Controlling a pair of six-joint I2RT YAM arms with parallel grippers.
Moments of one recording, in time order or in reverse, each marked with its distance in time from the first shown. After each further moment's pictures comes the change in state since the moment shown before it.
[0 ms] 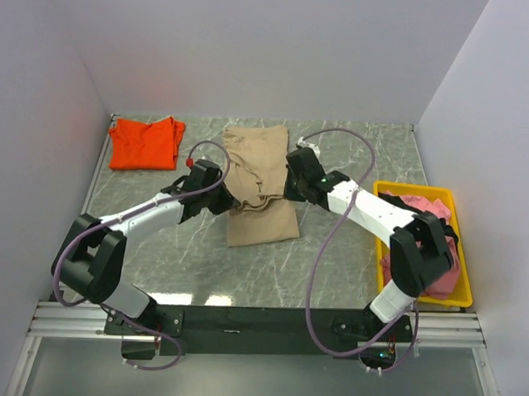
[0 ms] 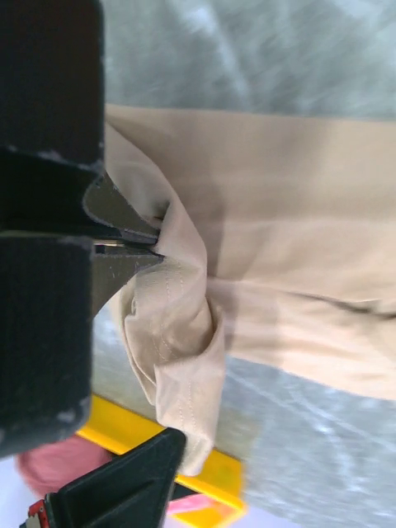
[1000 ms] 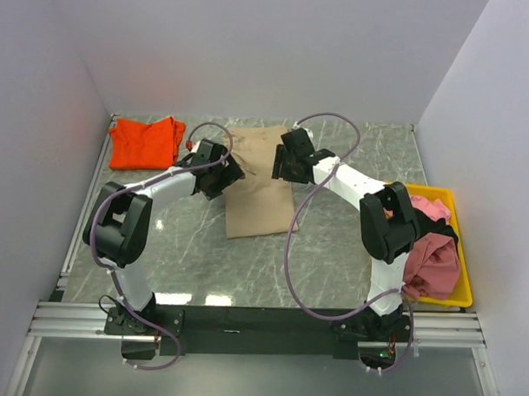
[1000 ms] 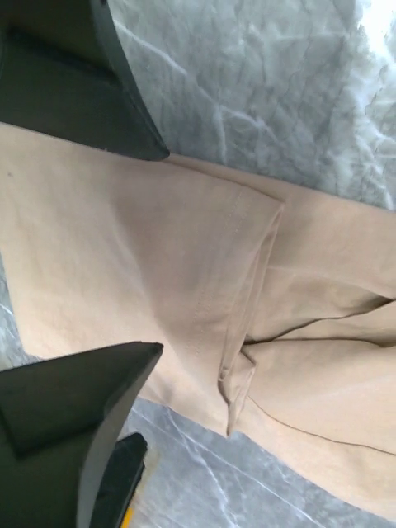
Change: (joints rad) left arm 0.097 0.307 0.296 -0.068 -0.106 0.053; right arm -0.098 0.339 0.318 -0.019 -0.030 -0.045
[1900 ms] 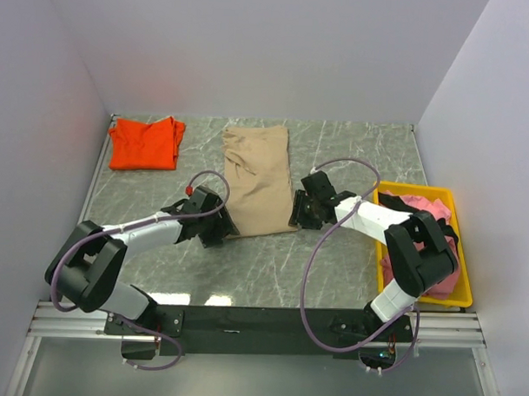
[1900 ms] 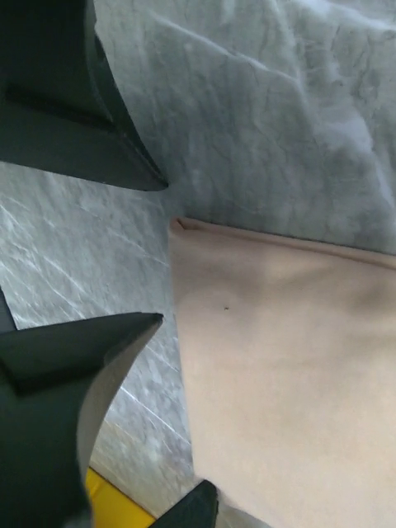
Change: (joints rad) left arm -0.135 -0.348 -0.500 0.026 0.112 -0.032; right arm -0.002 -0.330 -0.583 0.109 -0.180 0.101
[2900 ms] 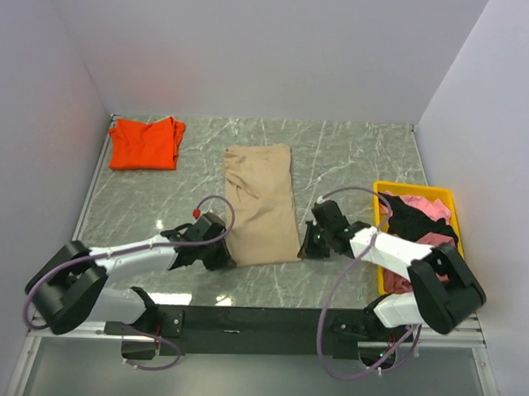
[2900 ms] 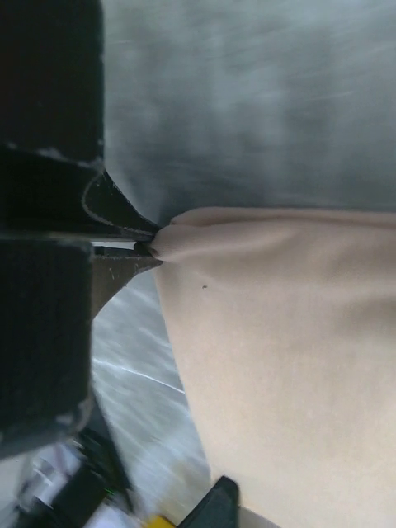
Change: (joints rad) left arm -0.173 -0.123 -0.146 0.012 -0.006 -0.077; right arm 0.037 -0.220 -0.289 0.054 -0.118 0.053
